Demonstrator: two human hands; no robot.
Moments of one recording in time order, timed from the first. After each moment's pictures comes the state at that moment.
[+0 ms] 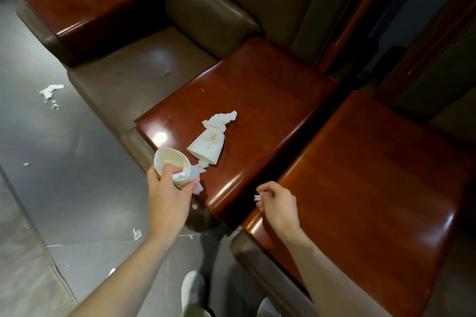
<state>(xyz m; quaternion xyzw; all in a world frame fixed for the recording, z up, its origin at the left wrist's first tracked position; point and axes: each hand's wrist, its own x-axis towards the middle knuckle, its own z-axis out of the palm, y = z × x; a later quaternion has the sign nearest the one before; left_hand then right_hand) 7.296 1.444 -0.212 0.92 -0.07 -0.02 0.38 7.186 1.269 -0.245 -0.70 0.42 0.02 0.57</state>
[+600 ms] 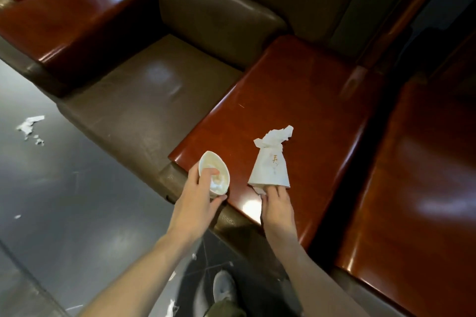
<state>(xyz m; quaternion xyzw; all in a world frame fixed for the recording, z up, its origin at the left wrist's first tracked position) 7.476 1.510 -0.259 0.90 -0.30 -0.17 0.25 7.362 1.390 -0.311 -0.82 0.45 0.01 0.35</state>
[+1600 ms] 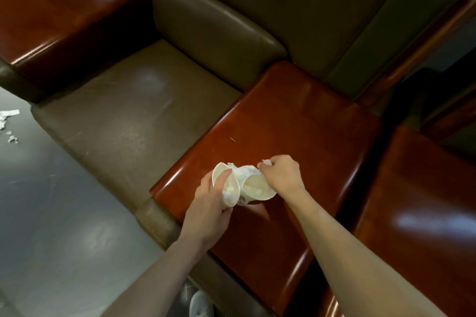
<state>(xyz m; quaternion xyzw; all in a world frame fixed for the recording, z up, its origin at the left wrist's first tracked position) 7.514 1.424 -0.264 0.88 -0.34 -0.19 0.28 7.473 1.242 -0.241 -0.76 0.50 0.09 0.40</state>
